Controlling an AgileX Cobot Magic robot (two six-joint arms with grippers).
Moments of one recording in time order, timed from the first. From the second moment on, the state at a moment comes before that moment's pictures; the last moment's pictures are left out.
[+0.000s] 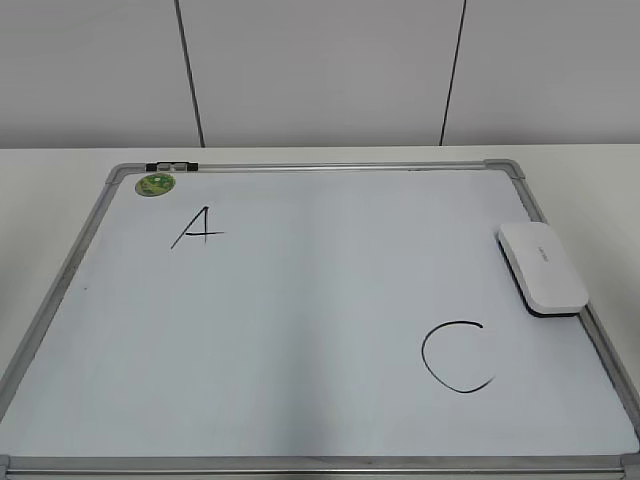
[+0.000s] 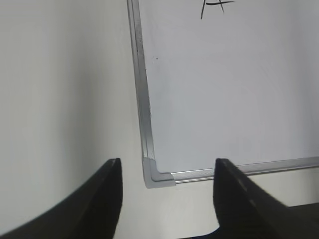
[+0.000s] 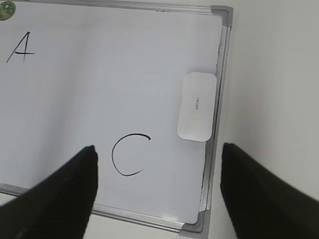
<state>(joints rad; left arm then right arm) 0.01 1.05 -1.15 -0.15 1.24 0.08 0.04 1.09 -1.39 0.18 1.26 -0.12</state>
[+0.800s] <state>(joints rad) 0.01 0.38 -0.69 -0.16 1.27 0.05 0.04 0.22 -0.79 0.05 1.27 -0.07</state>
